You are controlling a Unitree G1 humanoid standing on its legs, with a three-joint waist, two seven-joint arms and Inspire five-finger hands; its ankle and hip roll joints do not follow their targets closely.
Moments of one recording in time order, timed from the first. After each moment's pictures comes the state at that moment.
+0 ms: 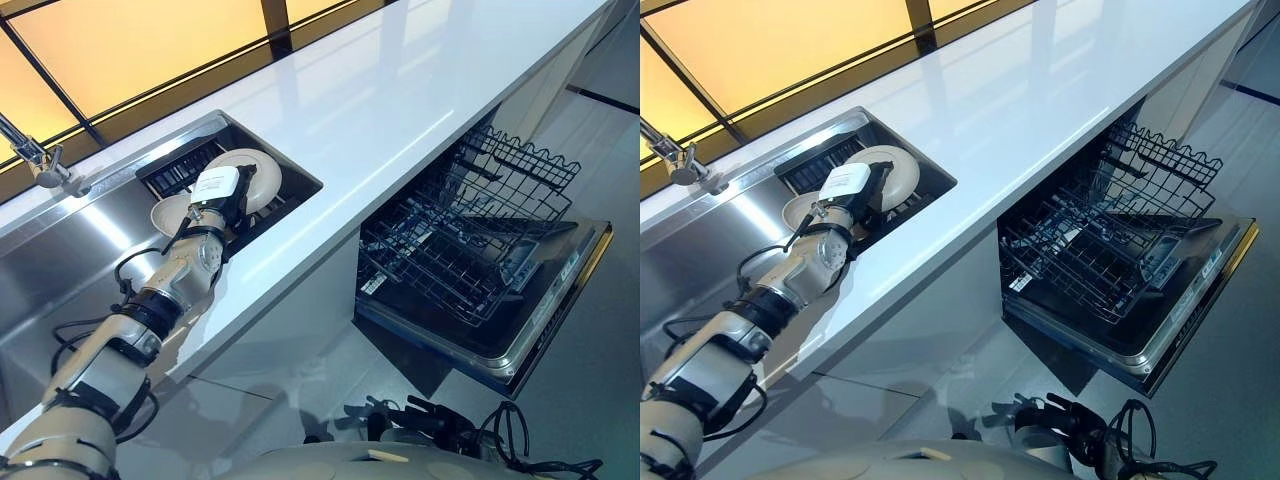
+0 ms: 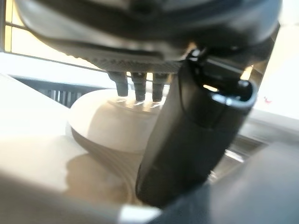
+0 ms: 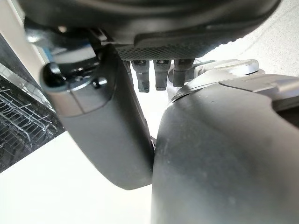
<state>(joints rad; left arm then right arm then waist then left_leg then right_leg) -0.63 0.59 -0.54 0.54 0.34 0.24 0.24 -0.02 -0.30 0.13 1.23 0.40 0.04 0.31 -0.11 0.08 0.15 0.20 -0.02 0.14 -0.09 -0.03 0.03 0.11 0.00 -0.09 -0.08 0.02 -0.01</state>
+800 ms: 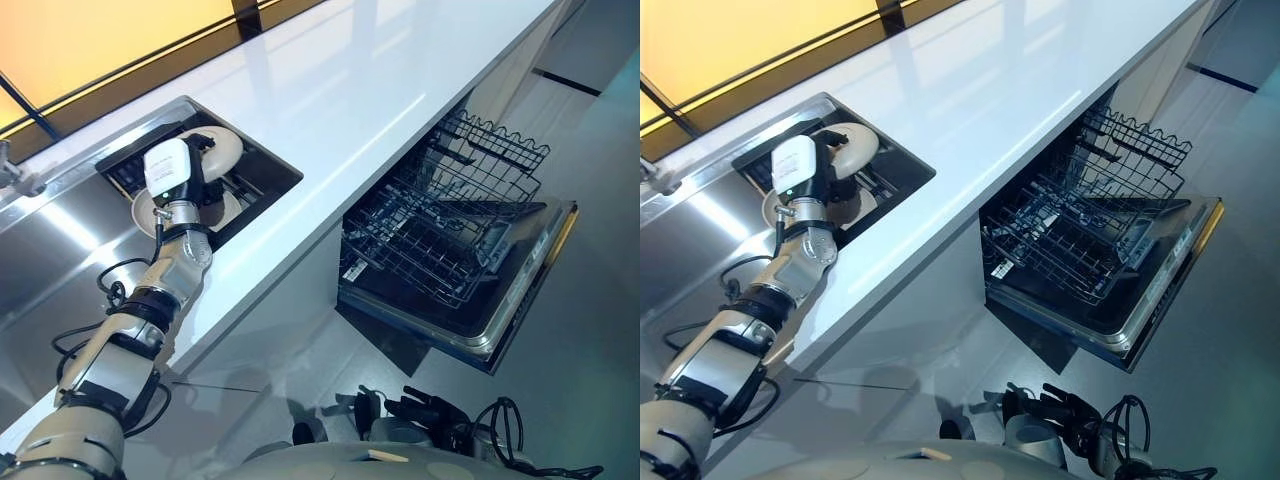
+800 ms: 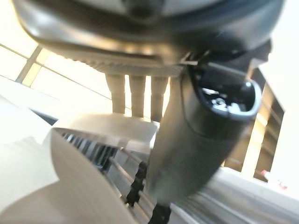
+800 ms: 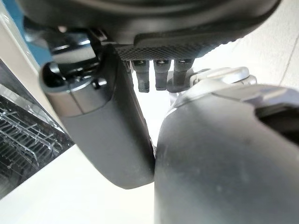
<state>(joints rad) -0.64 0.61 -0.42 0.64 0.33 0.10 0.72 0.02 -0.29 0.14 1.07 0.44 0.09 0.27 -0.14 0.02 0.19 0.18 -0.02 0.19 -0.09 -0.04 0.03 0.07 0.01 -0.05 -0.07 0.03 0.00</state>
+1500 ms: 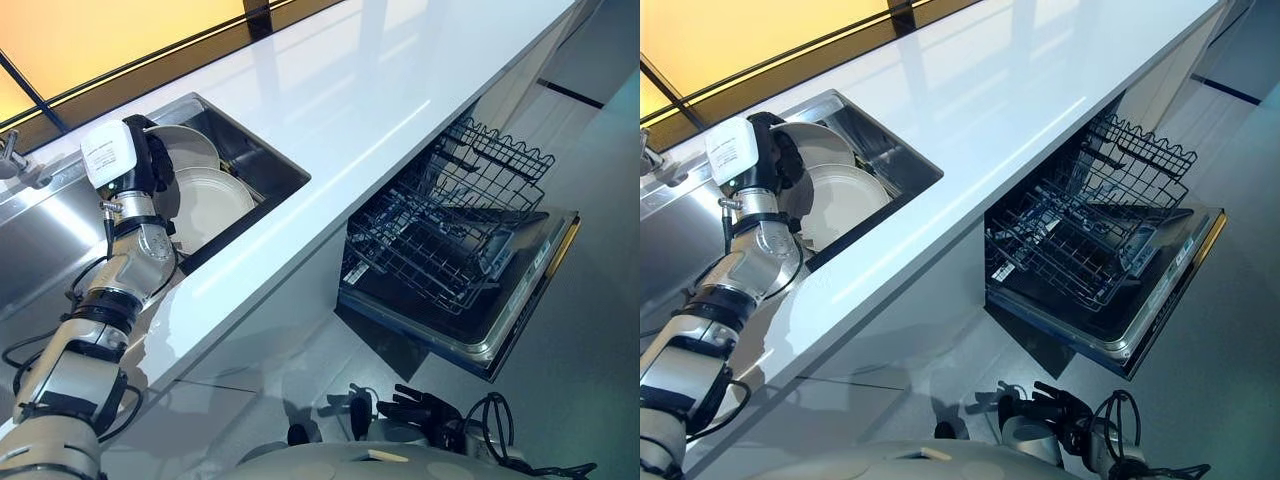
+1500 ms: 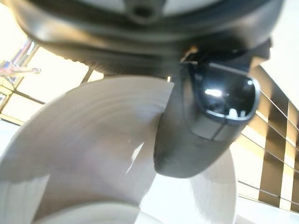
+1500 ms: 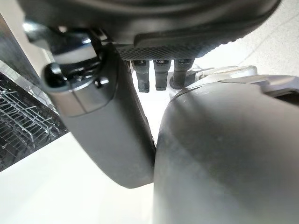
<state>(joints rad) -0.56 0.72 -0.29 0.56 0.33 0.10 0.66 0.03 -0.28 0.18 1.03 0.43 0.11 0.24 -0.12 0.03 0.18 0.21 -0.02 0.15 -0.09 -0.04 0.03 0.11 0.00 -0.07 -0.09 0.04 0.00</state>
